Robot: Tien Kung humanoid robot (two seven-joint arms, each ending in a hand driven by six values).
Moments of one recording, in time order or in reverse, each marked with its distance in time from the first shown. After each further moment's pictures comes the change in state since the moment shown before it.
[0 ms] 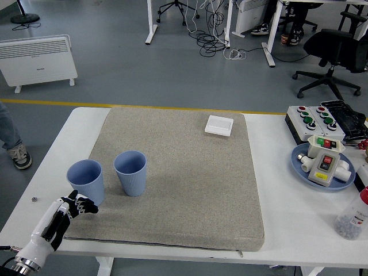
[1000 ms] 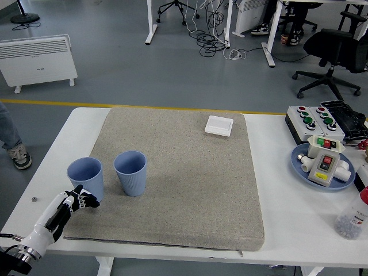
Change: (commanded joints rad) left arm -0.087 0.014 0.023 0.098 0.028 -0.007 0.028; right arm 0.007 -0.001 0.000 0.000 -0.006 0.001 -0.002
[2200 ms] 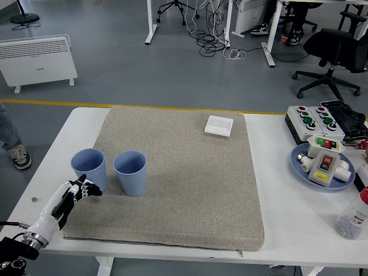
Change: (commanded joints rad) left arm -0.116 -0.047 0.015 0.122 -0.002 0.009 0.006; right arm 0.002 0.006 -0.010 0.000 0.001 -0.003 -0.001
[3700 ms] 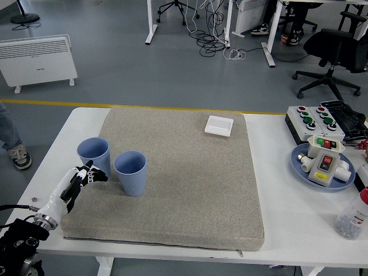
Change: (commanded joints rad) left arm -0.187 -0.031 0.115 0.201 -0.092 -0.006 -0.044; right arm -0.009 0.007 -0.004 0.000 -0.007 0.001 0.000
